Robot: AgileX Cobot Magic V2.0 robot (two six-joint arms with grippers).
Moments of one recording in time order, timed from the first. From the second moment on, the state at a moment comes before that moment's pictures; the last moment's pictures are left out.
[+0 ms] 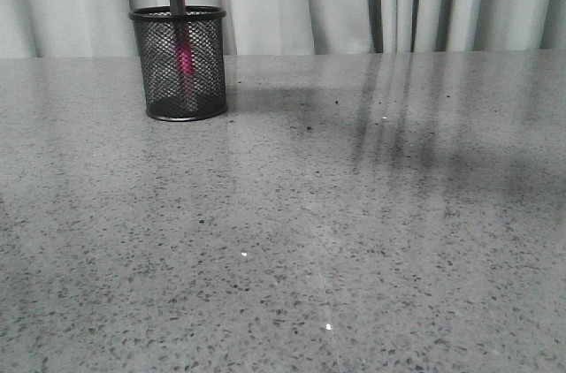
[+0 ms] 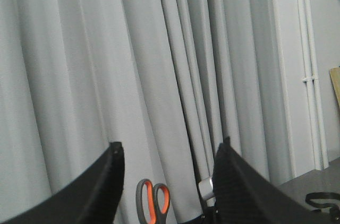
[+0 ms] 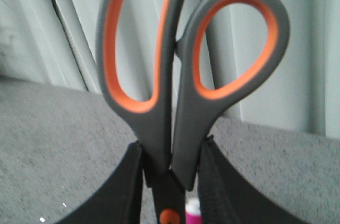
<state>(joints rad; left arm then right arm) -0.33 0.53 -0.81 -1.59 0.22 1.70 0.65 1.93 -1.48 0.17 -0.33 -0.01</state>
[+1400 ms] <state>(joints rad) -0.36 0.34 -0.60 -1.62 -0.12 1.70 0.65 1.27 -1.11 -0.04 0.02 -0.04</state>
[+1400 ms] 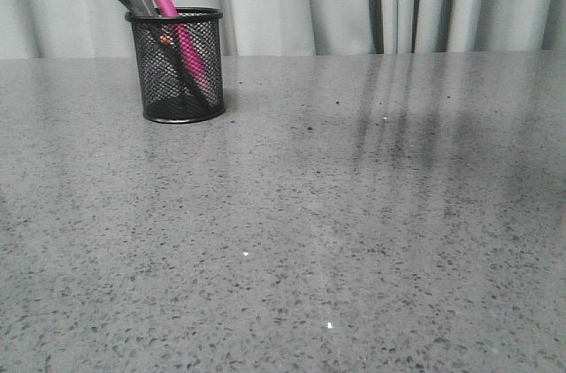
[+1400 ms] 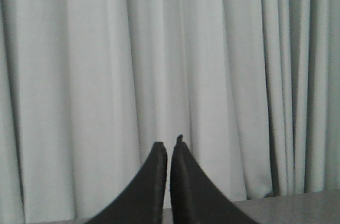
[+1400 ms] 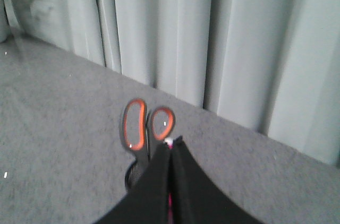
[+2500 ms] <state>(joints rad) -0.36 0.16 -0.31 -1.65 -0.14 1.70 0.65 0.09 -0.51 -0.15 0.53 -0.04</state>
